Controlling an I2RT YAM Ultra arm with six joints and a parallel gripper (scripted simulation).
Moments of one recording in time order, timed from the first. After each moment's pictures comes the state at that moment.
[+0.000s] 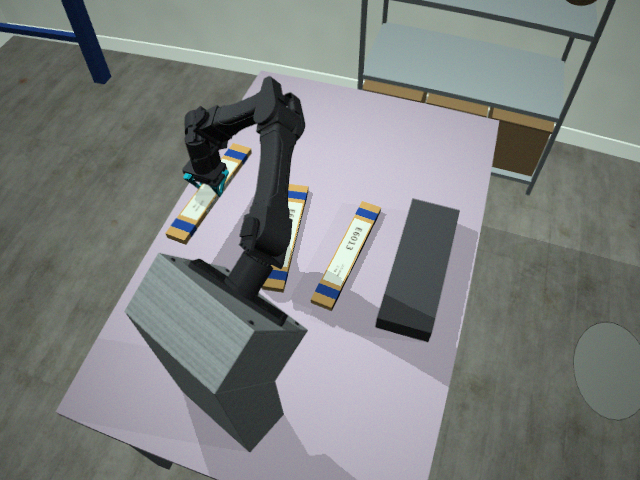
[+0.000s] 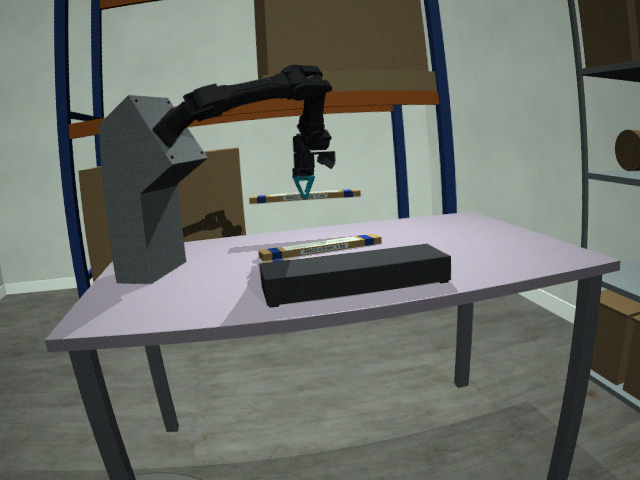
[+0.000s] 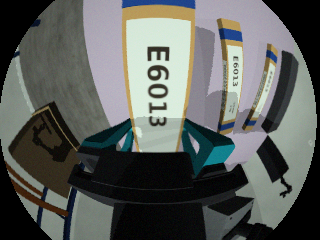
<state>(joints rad) 0.74 2.28 1.74 -0.46 0.89 0.58</state>
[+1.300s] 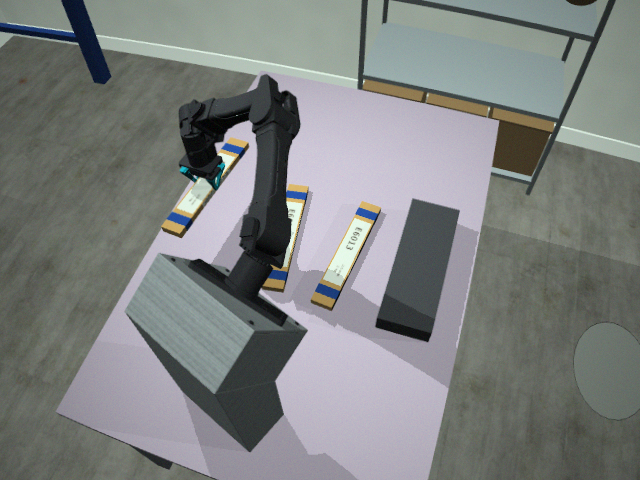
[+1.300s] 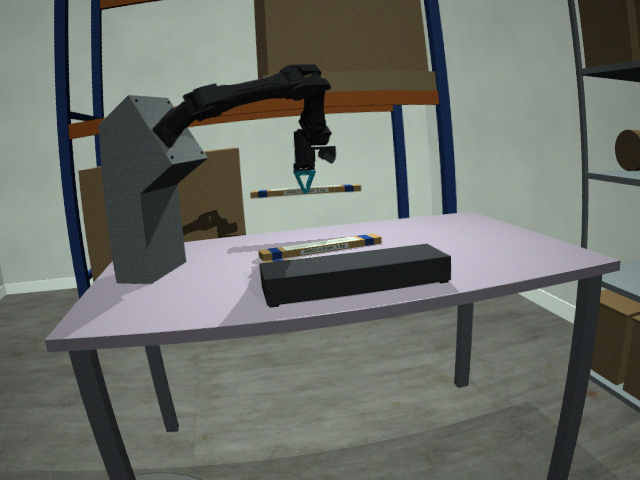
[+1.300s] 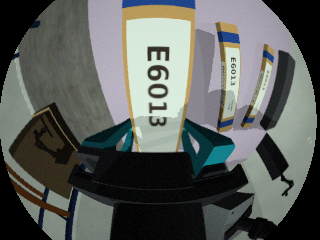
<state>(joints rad) 0.78 2.31 1.83 -0.58 0.91 0.65</state>
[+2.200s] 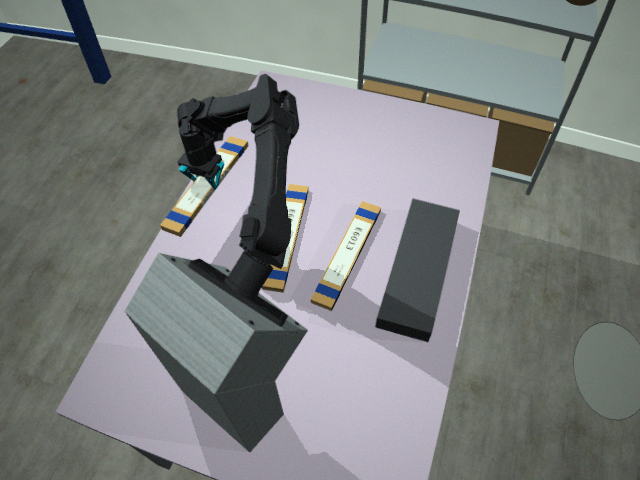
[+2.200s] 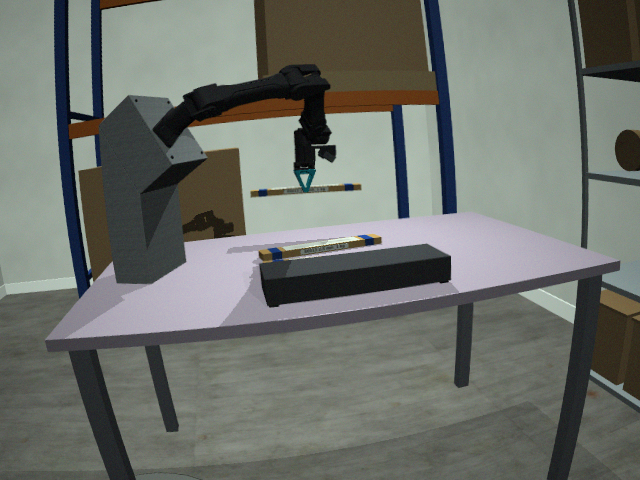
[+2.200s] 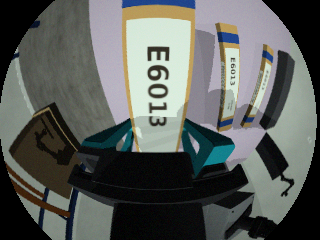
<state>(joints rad) 0.79 2.31 1.85 -0.60 0.92 0.66</state>
